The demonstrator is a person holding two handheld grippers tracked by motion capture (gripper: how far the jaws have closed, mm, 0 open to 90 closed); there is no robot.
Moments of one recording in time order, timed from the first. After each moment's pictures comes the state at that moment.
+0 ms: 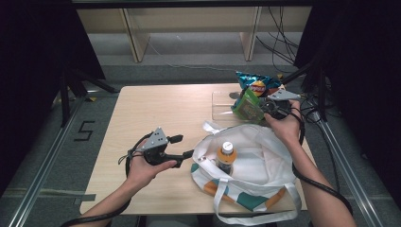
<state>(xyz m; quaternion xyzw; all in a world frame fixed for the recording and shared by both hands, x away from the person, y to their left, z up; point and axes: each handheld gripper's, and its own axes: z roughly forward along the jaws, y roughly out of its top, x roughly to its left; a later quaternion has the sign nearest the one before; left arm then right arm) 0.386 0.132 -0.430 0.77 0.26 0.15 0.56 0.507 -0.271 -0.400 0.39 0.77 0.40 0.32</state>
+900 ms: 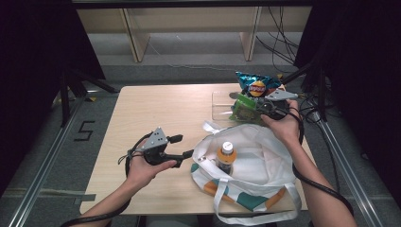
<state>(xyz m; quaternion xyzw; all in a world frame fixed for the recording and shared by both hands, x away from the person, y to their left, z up) 0.386 0.132 -0.430 0.77 0.26 0.15 0.56 0.504 -0.263 -0.397 0.37 0.78 0.39 0.31</state>
